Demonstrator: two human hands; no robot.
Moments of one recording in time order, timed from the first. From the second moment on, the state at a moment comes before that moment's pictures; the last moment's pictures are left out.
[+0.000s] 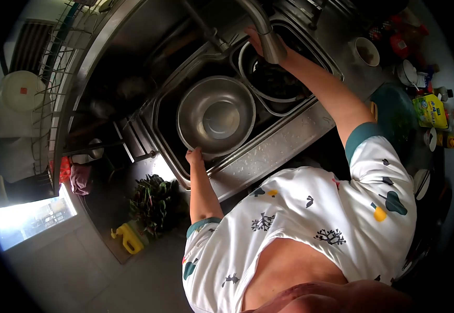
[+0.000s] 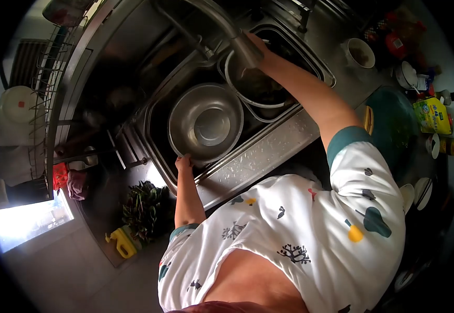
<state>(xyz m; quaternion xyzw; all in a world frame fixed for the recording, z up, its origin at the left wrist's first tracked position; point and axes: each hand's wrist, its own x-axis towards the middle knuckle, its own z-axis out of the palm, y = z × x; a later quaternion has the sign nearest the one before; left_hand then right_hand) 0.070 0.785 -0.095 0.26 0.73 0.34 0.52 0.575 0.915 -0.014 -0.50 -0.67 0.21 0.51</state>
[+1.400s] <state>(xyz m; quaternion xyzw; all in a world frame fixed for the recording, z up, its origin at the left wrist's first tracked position) 0.505 0.847 -0.049 0.75 0.59 0.03 0.29 0.639 0.740 0.013 -0.70 -0.66 0.26 0.10</state>
